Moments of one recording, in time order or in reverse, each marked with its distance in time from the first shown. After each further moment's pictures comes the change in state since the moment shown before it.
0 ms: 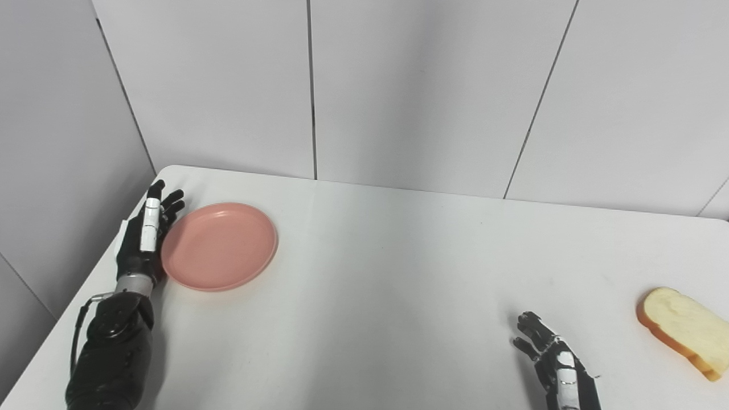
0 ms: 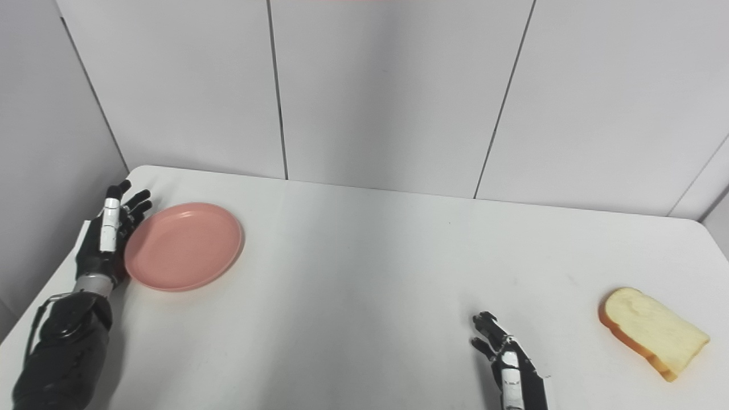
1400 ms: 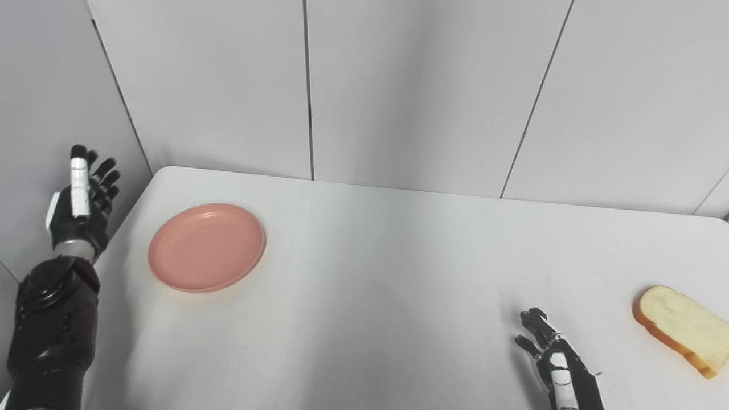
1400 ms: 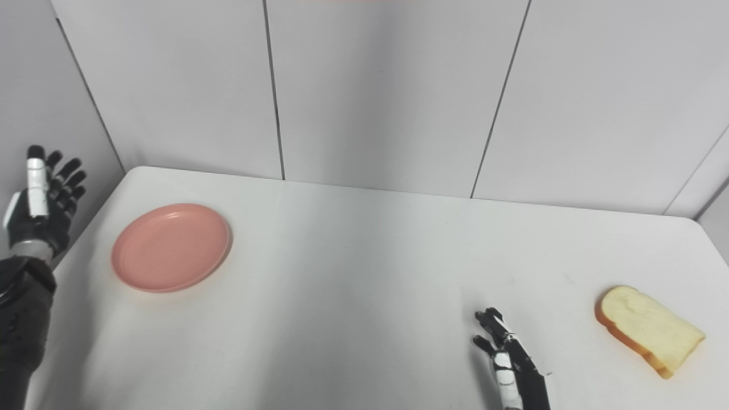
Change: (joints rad) left arm -0.093 0.116 0.212 0.061 -0.174 0.203 -0.002; right arm -0.002 -0.034 0.005 0.009 0.009 -0.021 0.017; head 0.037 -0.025
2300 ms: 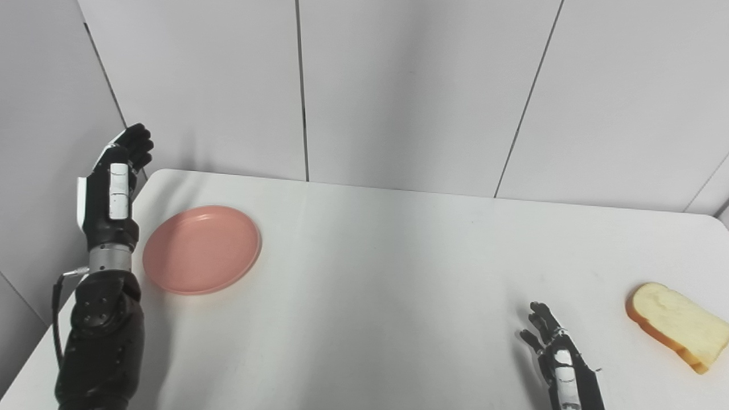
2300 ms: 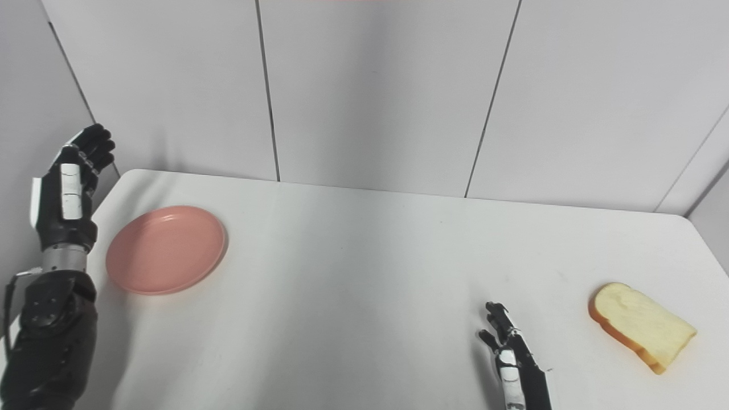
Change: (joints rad) left arm 0.075 -0.103 -0.113 -0.293 0.190 -0.240 0.109; right arm -0.027 -0.010 -0.005 0.035 0.007 -0.005 0.001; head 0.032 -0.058
